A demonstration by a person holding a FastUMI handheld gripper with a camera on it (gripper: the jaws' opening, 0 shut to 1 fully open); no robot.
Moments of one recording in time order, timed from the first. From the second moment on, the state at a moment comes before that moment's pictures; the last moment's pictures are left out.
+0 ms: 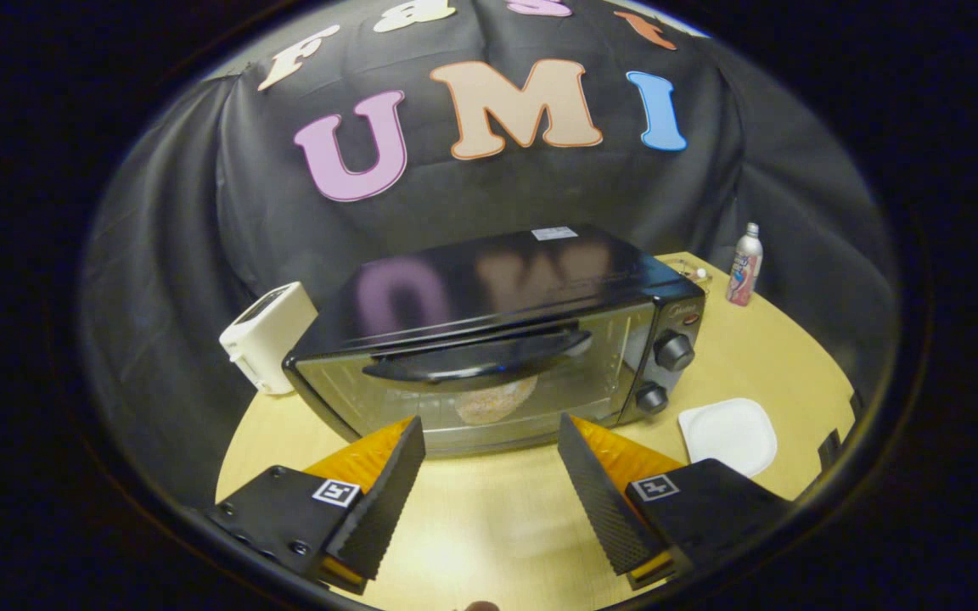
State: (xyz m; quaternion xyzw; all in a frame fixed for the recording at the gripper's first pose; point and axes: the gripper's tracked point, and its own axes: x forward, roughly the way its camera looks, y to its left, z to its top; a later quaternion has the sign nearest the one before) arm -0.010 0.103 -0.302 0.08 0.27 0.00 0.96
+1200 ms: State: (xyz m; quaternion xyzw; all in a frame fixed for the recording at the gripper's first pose) arm 0.005 0.033 0.018 0.01 0.05 -0.02 1.00
